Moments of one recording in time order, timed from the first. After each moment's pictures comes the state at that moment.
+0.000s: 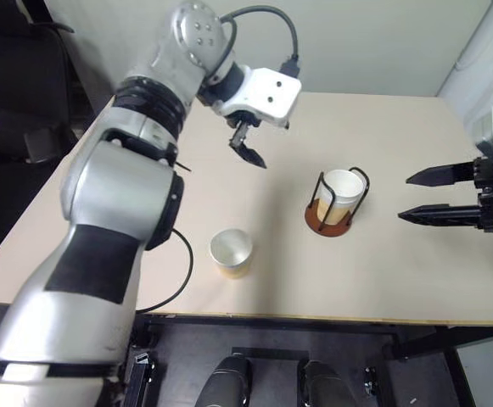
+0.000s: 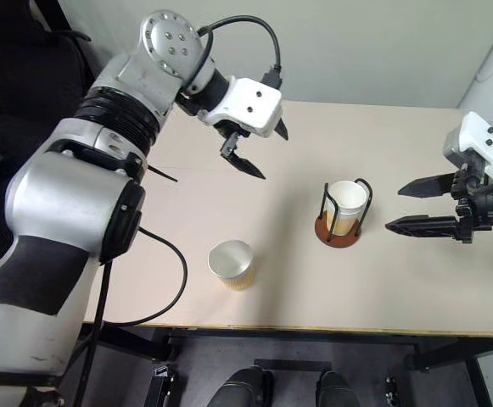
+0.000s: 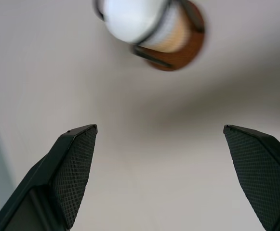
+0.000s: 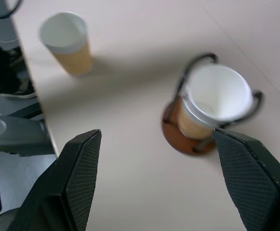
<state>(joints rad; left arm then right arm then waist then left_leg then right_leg) -1.79 0.37 -0.34 1.38 0.34 -0.47 -1.58 -0.60 -1.32 -0.18 -0.33 0.71 1.00 1.23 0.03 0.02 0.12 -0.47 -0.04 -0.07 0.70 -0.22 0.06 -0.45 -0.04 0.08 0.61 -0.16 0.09</state>
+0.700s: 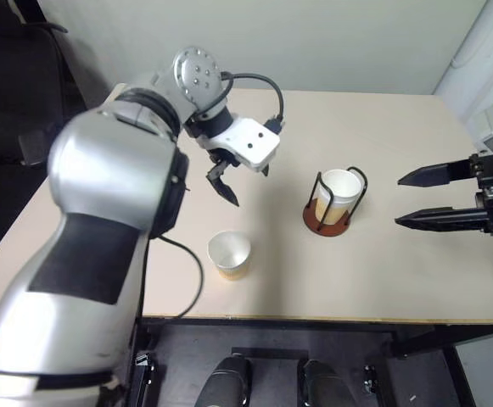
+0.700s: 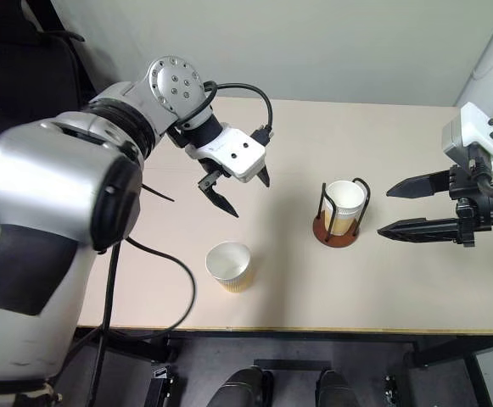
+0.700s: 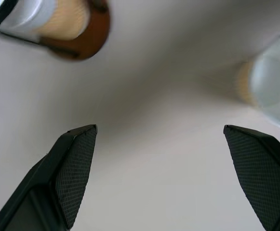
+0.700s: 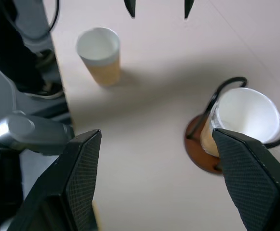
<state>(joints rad) -1.95 0.32 -0.14 1.95 0.76 -0.88 -1.58 -0.67 -1.35 -0.17 -0.36 0.82 1.06 1.26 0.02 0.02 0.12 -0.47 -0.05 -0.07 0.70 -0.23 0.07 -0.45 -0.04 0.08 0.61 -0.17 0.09</state>
